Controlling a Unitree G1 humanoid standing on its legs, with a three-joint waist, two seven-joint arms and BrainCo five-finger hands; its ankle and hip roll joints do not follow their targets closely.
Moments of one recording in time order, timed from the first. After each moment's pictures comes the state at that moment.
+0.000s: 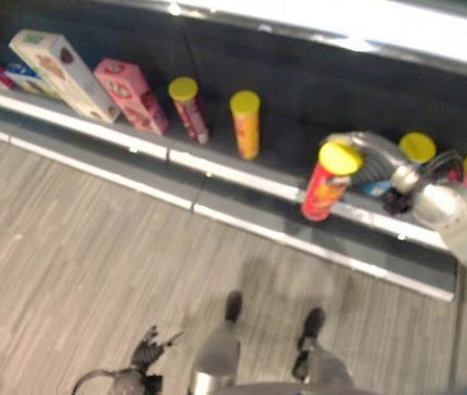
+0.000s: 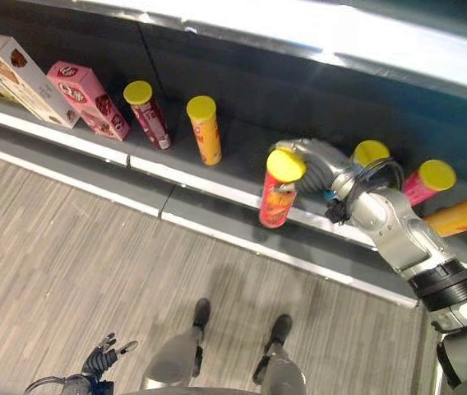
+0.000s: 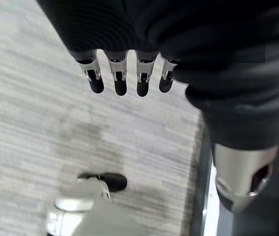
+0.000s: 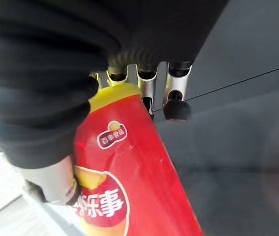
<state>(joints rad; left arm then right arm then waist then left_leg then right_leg) 0.23 0.30 -0.04 0.75 -0.18 -0.12 0.04 -0.64 -0.97 0.39 0.12 -0.34 -0.13 0.00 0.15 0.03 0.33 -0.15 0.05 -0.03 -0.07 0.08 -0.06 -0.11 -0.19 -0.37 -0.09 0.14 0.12</state>
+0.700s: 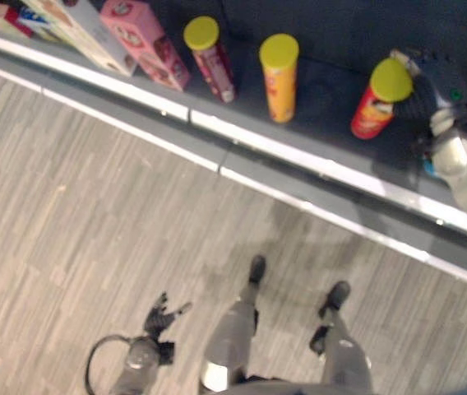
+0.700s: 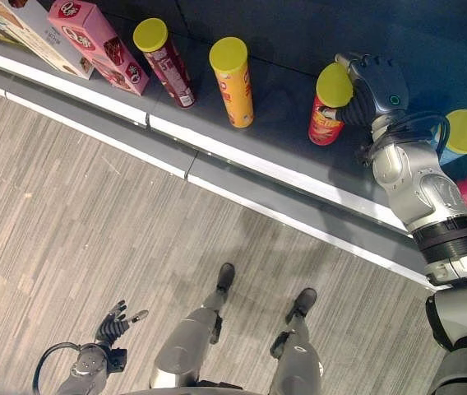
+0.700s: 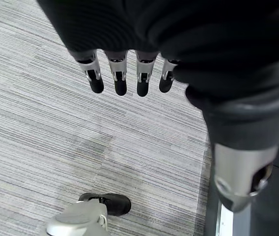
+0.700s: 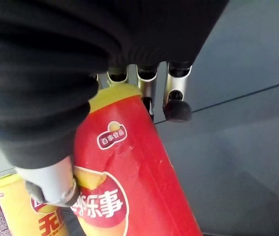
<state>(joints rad) 0.11 0.30 -0.12 0.78 -0.22 -0.16 0.12 -0.86 -0.93 0.39 0.34 -0.51 -0.05 -0.28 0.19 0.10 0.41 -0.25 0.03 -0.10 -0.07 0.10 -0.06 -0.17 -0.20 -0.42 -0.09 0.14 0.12</state>
